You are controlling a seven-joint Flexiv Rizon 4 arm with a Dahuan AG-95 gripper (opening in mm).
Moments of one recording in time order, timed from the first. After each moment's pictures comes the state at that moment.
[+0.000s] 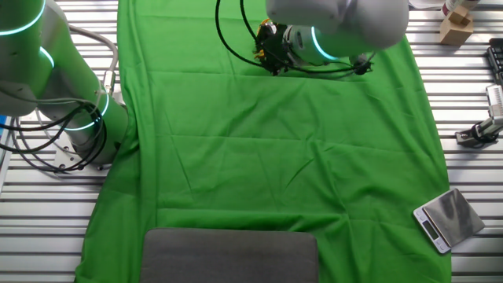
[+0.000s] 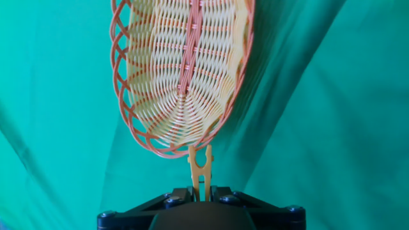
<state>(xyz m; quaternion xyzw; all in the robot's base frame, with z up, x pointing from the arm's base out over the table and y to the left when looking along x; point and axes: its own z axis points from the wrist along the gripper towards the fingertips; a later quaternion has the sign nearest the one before) 0.375 0.192 0.060 0.20 -0.93 -0.28 0.16</state>
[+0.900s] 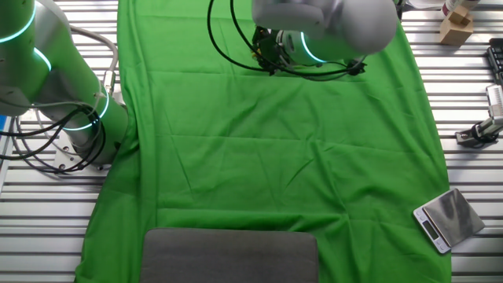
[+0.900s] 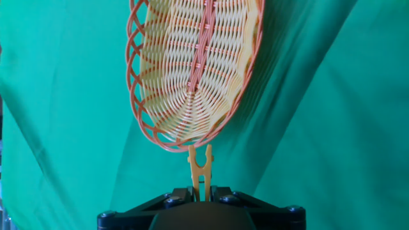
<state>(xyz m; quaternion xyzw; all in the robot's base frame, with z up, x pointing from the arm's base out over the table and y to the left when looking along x) 0.368 0.194 0.062 0.20 -0.93 -0.27 0.15</state>
